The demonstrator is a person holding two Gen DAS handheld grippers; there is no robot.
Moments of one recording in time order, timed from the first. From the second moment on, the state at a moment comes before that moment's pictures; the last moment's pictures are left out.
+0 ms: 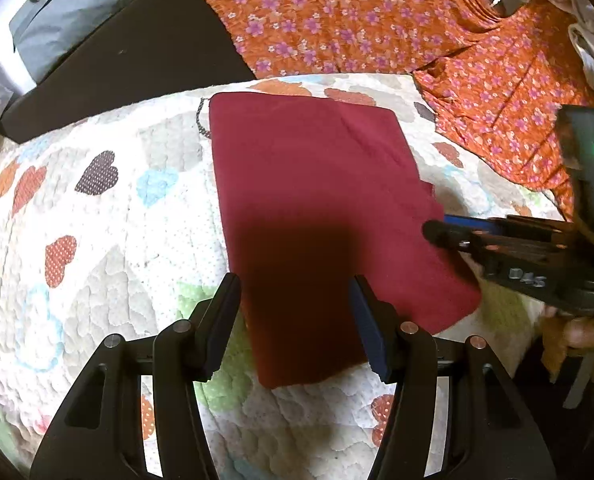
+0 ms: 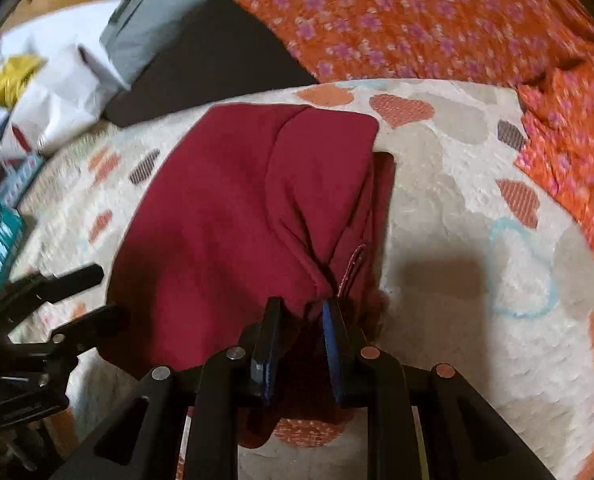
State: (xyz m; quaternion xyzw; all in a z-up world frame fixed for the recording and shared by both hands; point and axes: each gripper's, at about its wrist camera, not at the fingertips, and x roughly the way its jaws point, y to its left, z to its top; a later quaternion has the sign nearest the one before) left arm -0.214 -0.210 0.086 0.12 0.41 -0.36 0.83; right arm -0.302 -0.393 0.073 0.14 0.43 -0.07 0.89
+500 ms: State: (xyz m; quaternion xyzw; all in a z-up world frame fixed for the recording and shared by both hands) left arm -0.172 -0.215 0.091 0.07 0.43 -0.34 0.83; right arm -0.284 -0.429 0.096 0.23 0.38 -0.10 0.89
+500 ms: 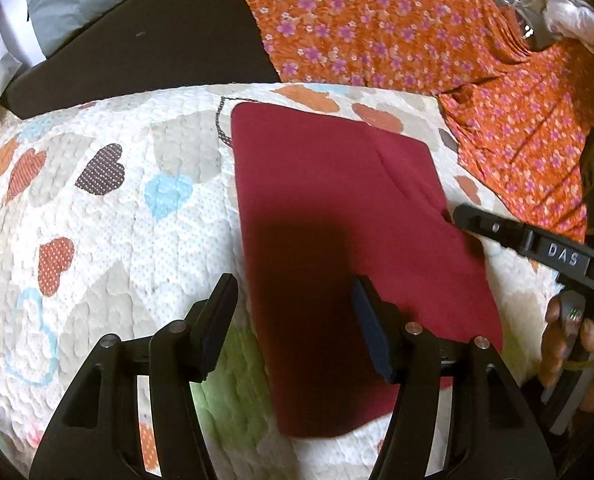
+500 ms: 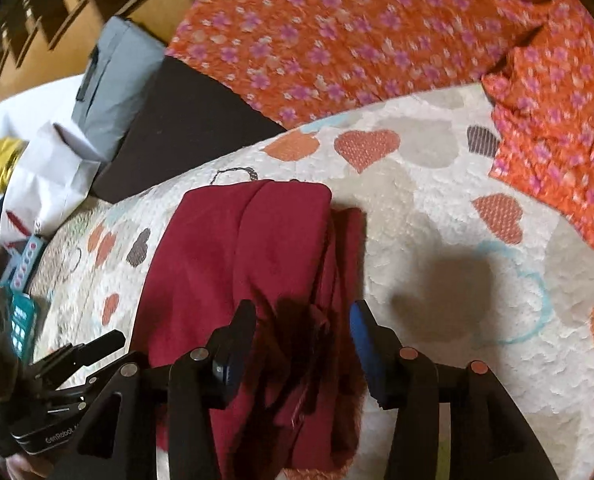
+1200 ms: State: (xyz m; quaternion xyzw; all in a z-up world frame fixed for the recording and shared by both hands) left arm -0.112 -0.232 0.051 -0.05 0.48 -0.39 0.78; right arm -0.248 -0.467 0.032 0.35 0.36 -0.04 0.86
